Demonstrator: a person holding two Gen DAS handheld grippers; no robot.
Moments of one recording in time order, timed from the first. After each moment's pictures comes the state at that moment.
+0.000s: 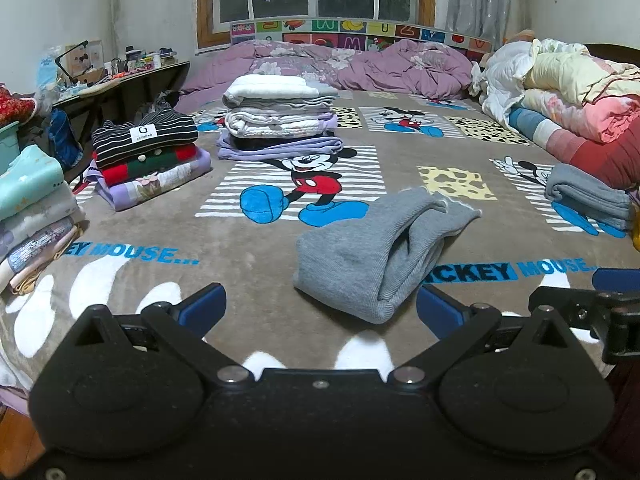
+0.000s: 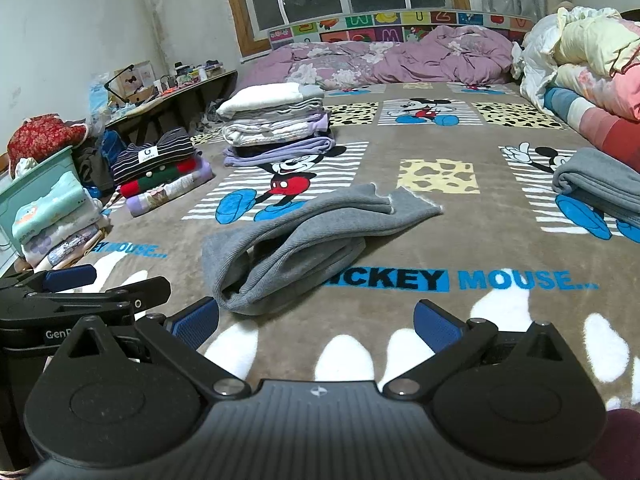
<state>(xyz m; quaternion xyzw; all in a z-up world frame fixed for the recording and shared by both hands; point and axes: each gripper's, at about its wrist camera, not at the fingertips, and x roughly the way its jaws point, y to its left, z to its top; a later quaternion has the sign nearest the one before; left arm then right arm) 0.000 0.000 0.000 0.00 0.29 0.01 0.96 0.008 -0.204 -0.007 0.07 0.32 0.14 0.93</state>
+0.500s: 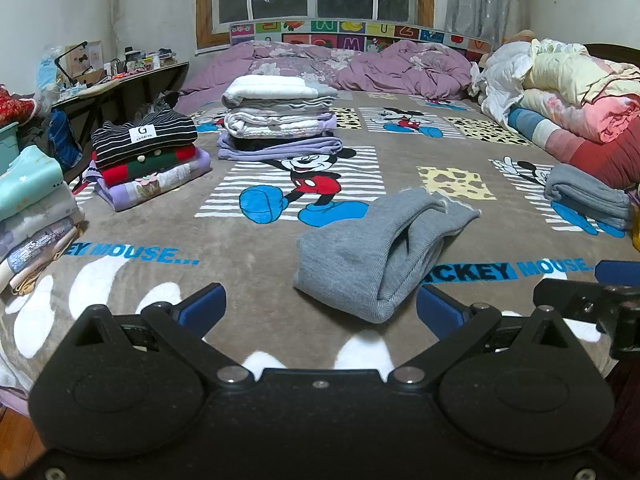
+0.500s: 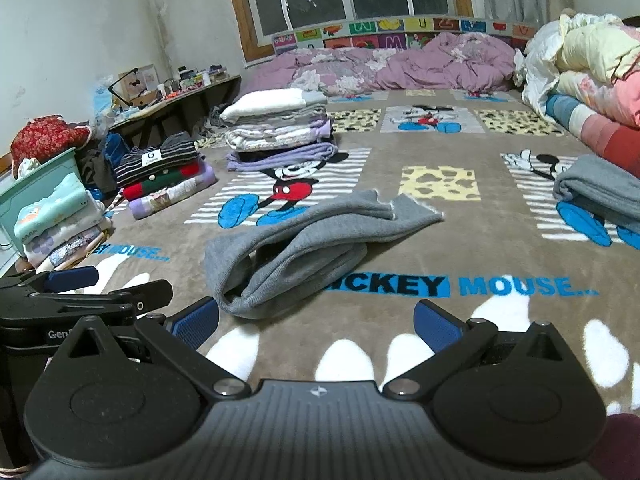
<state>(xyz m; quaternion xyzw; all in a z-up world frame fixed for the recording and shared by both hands) 0.002 0.000 -0.002 0.00 0.29 0.01 0.96 0.005 -0.203 -0.005 0.07 0.30 0.15 0.94</state>
